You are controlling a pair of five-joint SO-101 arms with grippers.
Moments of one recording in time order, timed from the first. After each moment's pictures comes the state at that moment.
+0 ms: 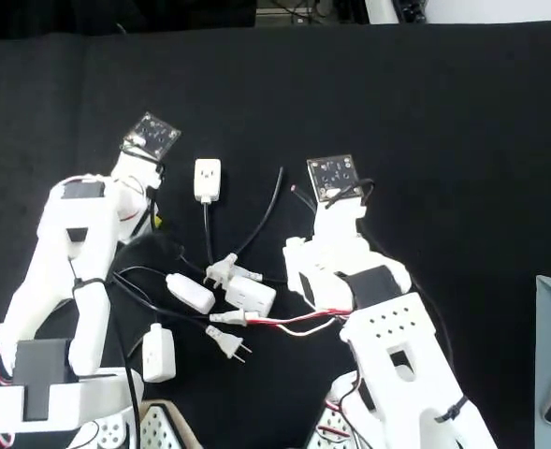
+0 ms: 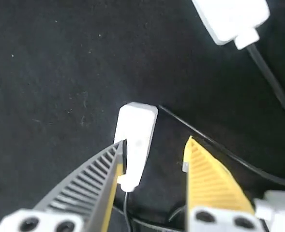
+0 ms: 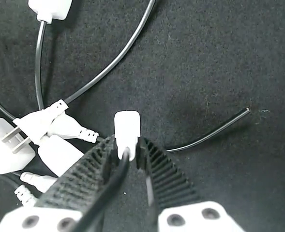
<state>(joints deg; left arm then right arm) -8.7 -10.0 34.2 49.4 -34.9 -18.7 -50.0 62.3 56.1 -7.9</state>
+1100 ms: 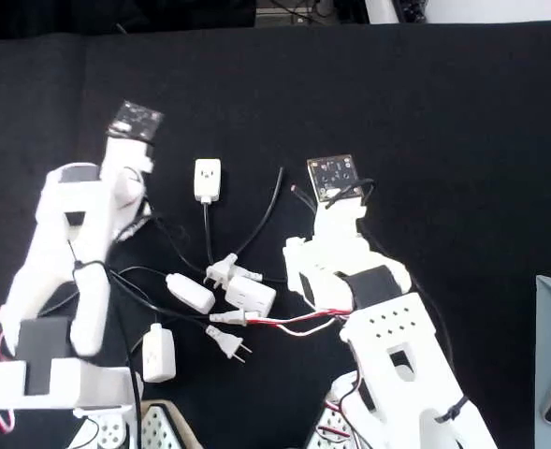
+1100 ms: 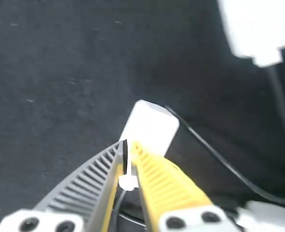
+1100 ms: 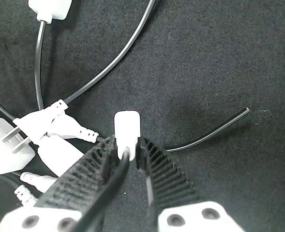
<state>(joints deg) -8.4 -5.1 30.0 53.0 -25.1 -18.7 -50.0 62.3 56.1 -7.9</state>
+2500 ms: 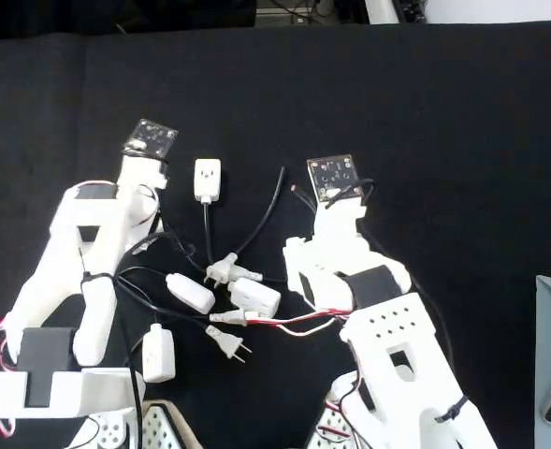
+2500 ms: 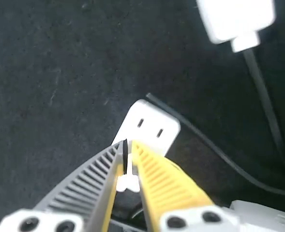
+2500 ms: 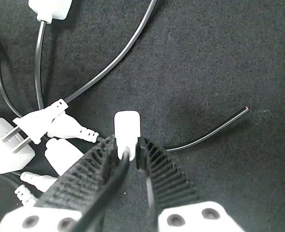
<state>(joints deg) -7.5 -7.3 37.1 48.2 -20.8 -18.7 -50.0 62.3 56.1 -7.9</state>
